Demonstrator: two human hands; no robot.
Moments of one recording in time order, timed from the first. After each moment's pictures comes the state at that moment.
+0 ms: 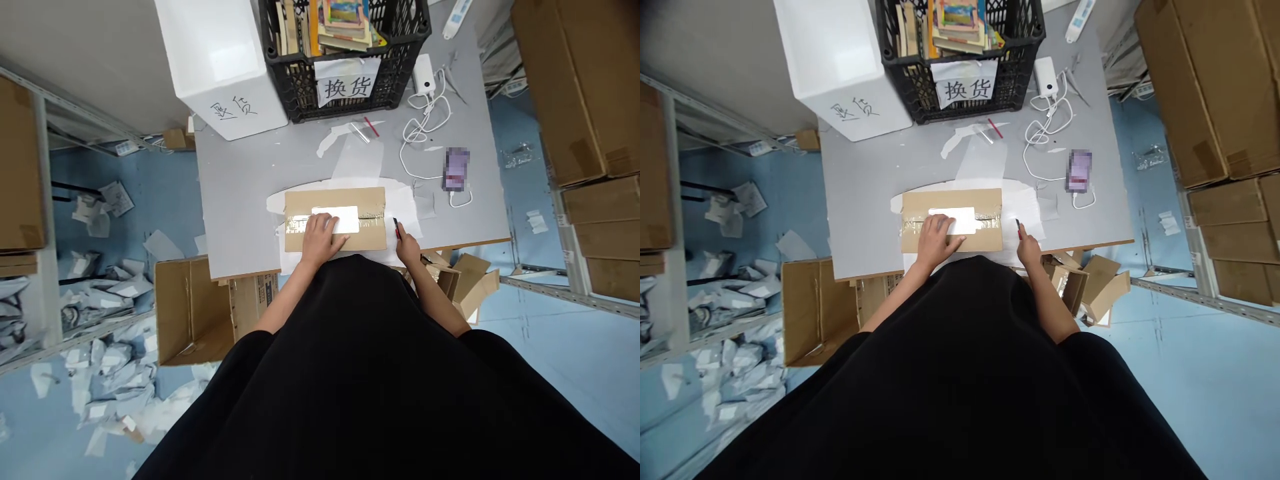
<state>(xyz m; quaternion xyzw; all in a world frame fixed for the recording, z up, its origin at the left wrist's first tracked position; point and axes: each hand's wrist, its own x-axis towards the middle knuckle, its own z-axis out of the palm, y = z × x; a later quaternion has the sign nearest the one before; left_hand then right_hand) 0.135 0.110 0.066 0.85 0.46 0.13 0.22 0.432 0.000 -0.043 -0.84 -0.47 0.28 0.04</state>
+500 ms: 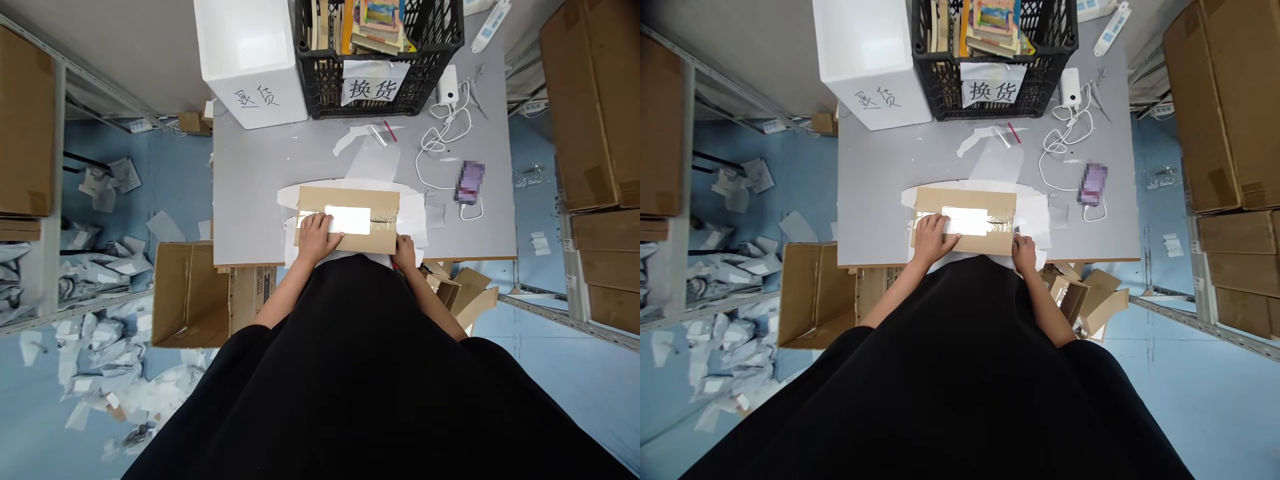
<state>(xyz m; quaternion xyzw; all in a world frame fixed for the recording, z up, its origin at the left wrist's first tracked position) 0.105 0.111 0.061 0.82 0.53 0.14 0.18 0.399 0.013 -0.040 -0.81 -0.50 0.29 0.14</state>
